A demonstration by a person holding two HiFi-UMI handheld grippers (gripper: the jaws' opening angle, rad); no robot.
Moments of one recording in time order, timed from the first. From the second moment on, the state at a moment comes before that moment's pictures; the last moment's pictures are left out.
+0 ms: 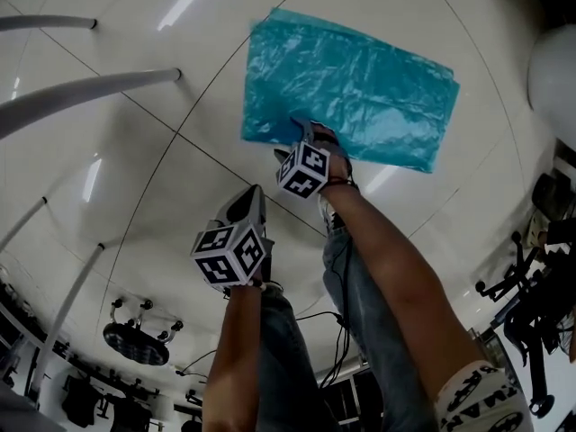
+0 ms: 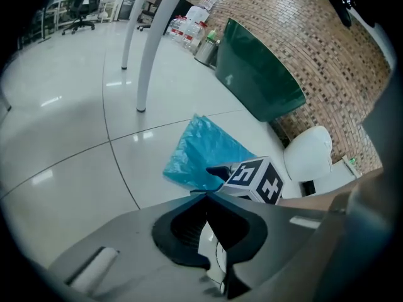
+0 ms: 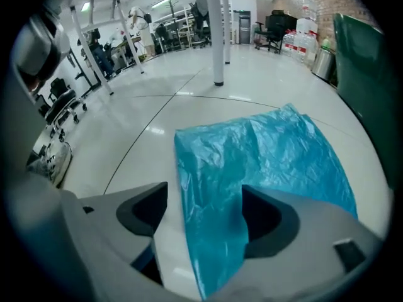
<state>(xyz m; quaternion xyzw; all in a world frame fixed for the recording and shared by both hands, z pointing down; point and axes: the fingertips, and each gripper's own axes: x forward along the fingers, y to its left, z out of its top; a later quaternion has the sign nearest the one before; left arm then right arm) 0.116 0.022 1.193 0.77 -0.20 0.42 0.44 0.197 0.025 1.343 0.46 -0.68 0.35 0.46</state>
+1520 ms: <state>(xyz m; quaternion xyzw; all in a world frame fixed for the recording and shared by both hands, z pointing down) 0.203 -0.014 0.886 0.85 -0.18 0.29 0.39 0.311 -0.015 0.975 0.65 -0.64 0.38 0.16</state>
